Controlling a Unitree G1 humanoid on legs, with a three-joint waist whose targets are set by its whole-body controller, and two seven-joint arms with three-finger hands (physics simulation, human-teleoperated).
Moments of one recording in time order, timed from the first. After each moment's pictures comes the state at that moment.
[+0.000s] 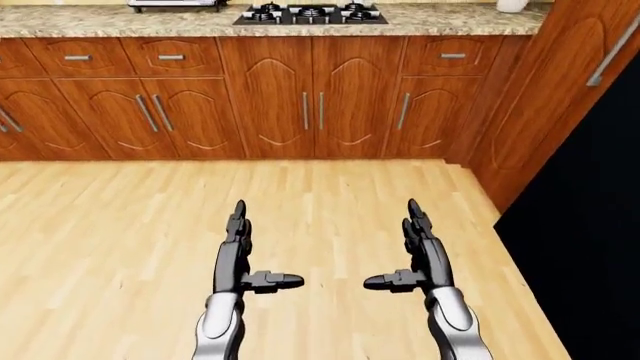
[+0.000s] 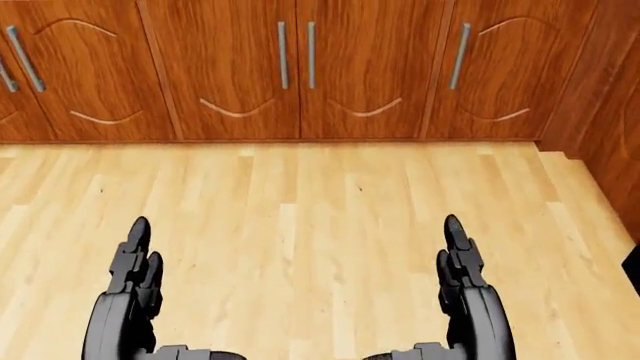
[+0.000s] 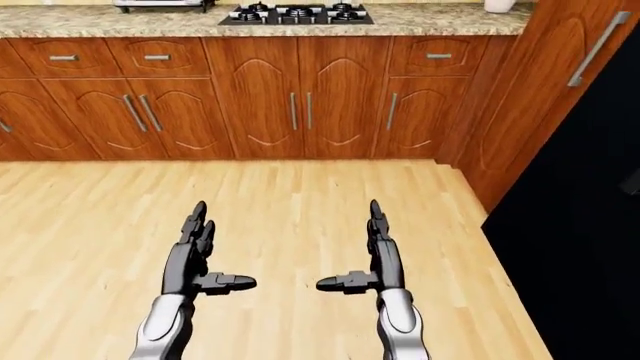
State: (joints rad) left arm 0.02 0.02 0.04 0.04 -0.02 0.03 -0.03; right arm 0.02 -0.01 -0.03 0.06 0.01 0.03 0.06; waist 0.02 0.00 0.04
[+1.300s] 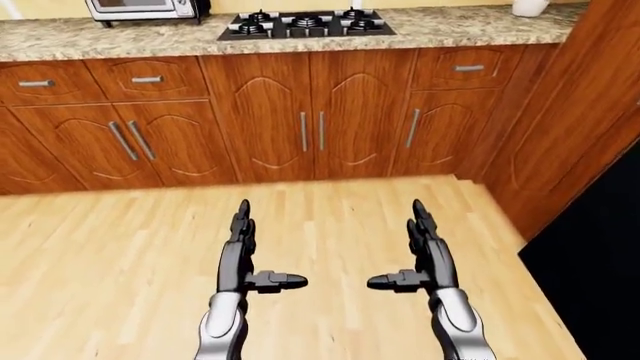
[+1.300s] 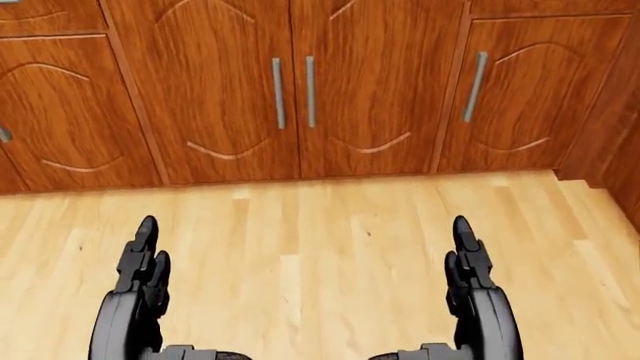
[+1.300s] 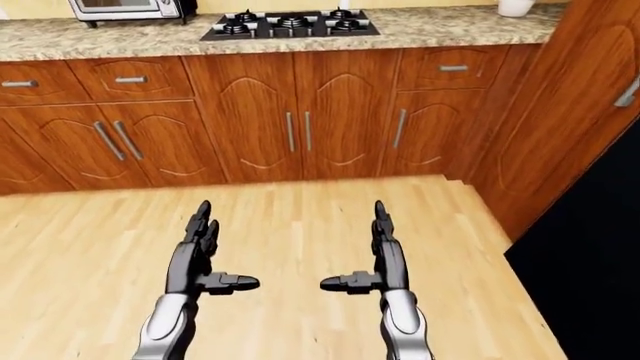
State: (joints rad) left arm 0.01 0.01 0.03 0.04 -0.02 0.03 -0.04; right arm 0.03 -0.02 -0.04 0.04 0.01 0.04 0.05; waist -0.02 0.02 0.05
